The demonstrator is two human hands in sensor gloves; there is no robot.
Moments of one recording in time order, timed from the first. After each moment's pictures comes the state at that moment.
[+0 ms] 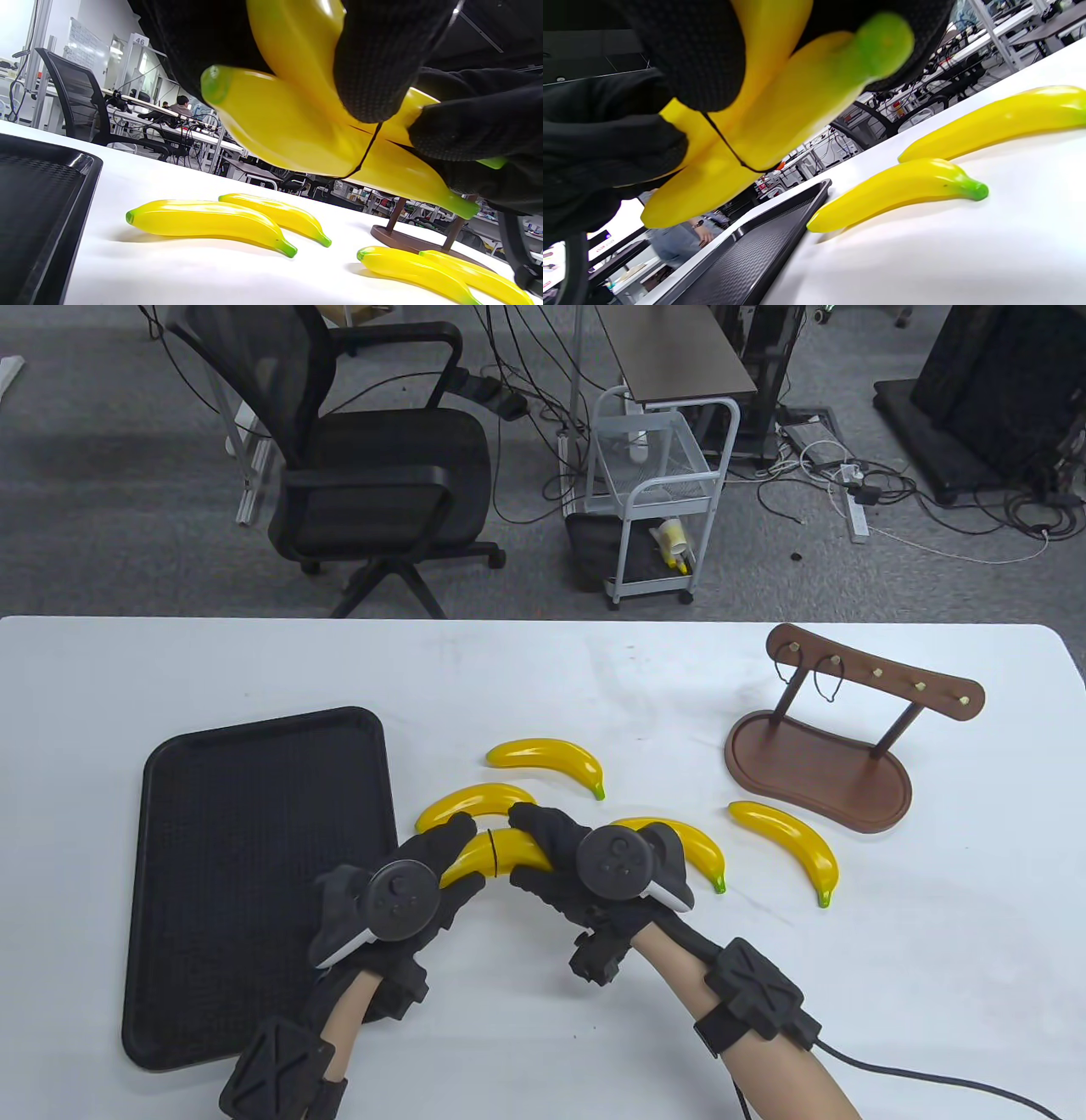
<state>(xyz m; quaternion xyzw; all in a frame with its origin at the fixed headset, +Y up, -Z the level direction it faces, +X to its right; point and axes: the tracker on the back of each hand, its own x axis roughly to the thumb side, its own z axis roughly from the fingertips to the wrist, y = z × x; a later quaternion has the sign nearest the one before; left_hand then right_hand) -0.169 -0.711 -0.260 0.03 -0.16 0.17 0.97 0.056 -0.720 -0.307 0.30 0.00 0.90 0.31</state>
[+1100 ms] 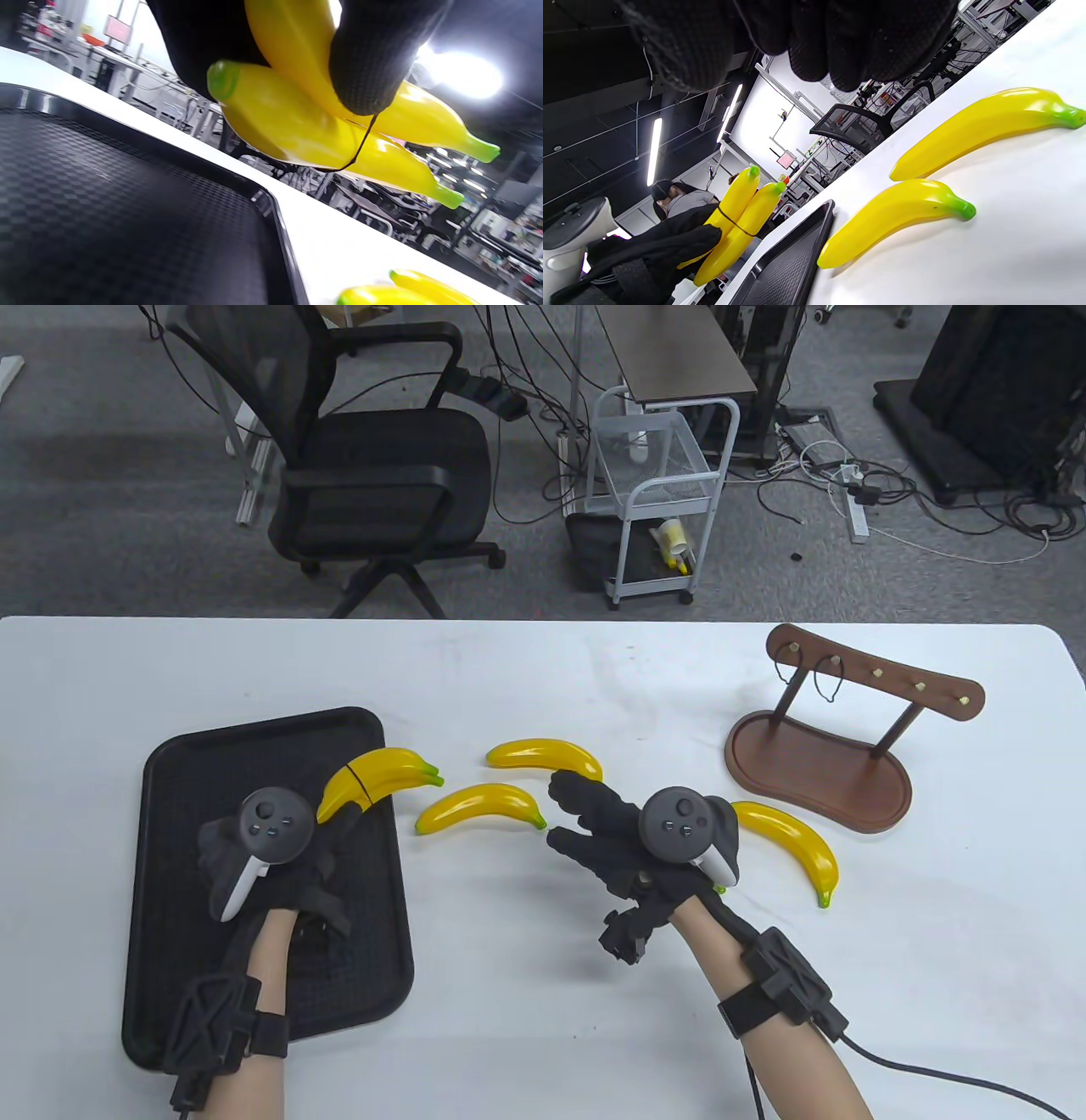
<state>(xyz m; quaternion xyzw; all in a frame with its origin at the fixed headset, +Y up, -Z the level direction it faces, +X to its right) -0.301 -0.721 -0.311 0.03 0.08 0.24 0.97 0.101 -0.716 -0.335 0.26 0.02 0.87 0.41</state>
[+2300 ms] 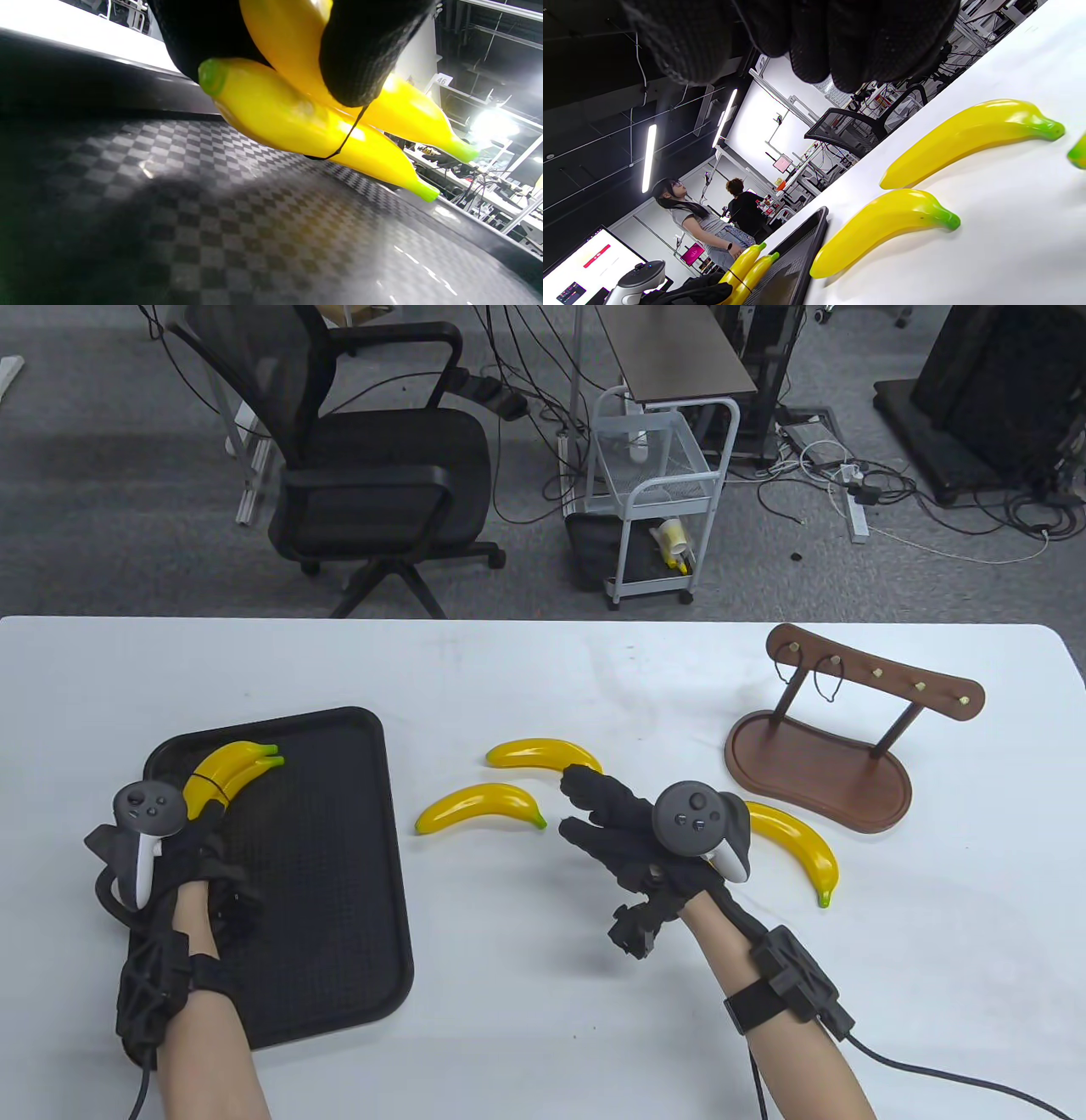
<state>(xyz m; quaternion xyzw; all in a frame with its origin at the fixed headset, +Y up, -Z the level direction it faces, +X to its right) -0.425 -0.786 -0.326 -0.01 0.33 0.24 0.91 0.112 -0.716 -0.340 0.25 0.02 0.87 0.42</state>
